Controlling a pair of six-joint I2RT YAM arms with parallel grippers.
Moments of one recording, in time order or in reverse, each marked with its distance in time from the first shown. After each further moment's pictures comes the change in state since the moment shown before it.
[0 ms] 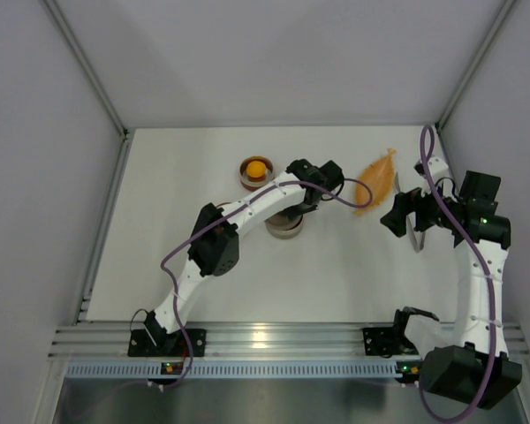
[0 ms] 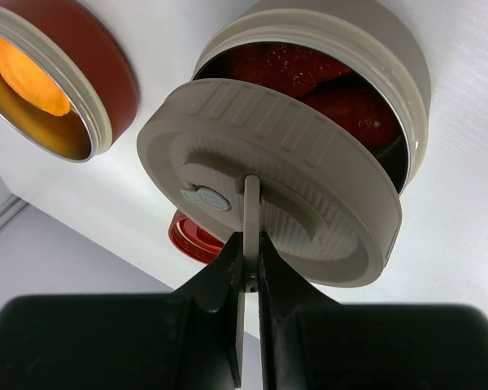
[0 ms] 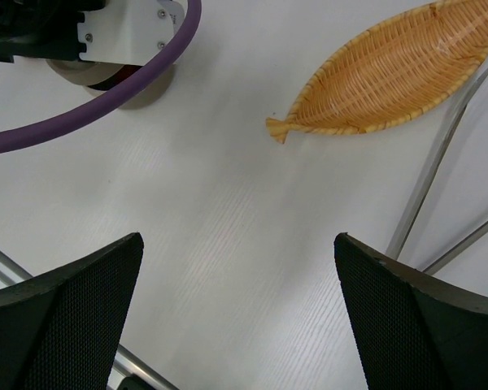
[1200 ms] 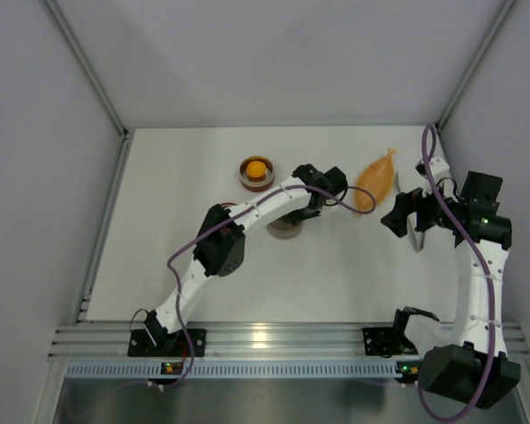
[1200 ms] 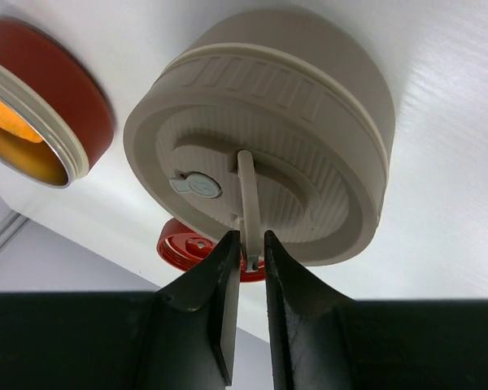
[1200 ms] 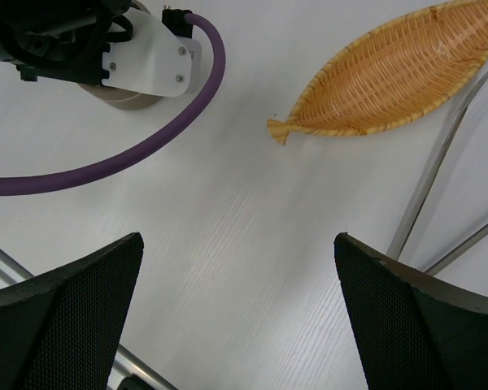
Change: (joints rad) left arm -0.017 0.048 0.013 -0.002 0.012 0.023; right arm -0.014 0.000 0.000 -0.005 -0.022 -0.011
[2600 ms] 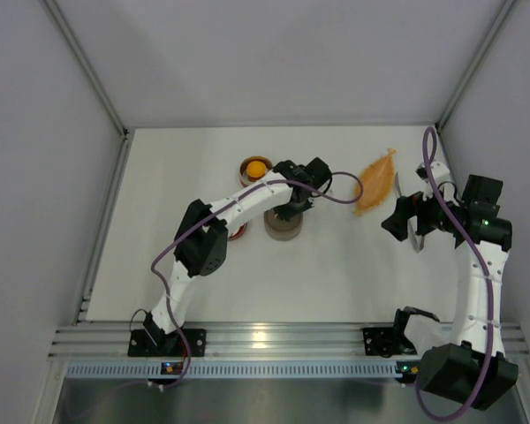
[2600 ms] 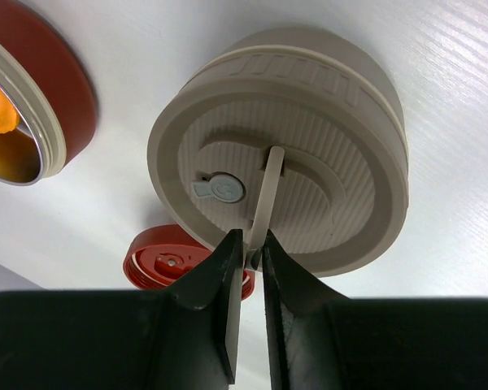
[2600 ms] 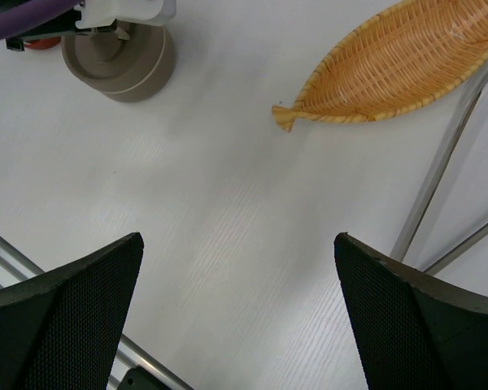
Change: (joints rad) left arm 0.067 -0.165 -0.241 0.209 0.121 -0.070; right arm -0.025 -0.006 -0.019 -0.031 -0.018 -0.025
